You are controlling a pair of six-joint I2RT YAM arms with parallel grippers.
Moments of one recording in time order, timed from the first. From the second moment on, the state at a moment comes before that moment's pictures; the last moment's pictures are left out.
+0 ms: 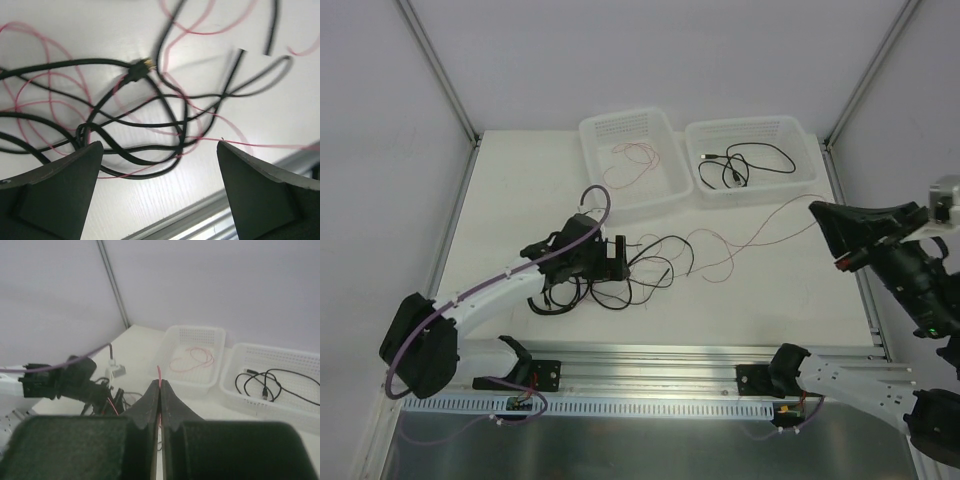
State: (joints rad) left arm -0.65 1.27 0.75 -0.36 0.01 -0.57; right arm 0.95 0.65 1.61 -0.75 0.38 0.10
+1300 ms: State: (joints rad) left arm -1.02 1.43 0.92 0.03 0.17 -0.12; right arm 0.95 0.69 1.55 -0.86 0.23 0.19
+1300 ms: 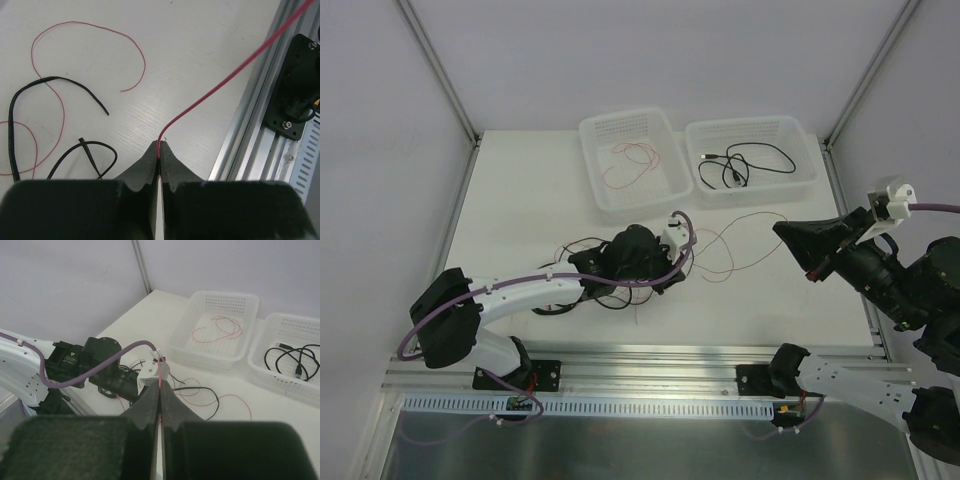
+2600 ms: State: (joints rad) left arm -0.77 1.46 2.16 -0.48 -0.16 0.09; right arm 0.95 0.57 1.02 -0.93 0.27 0.38
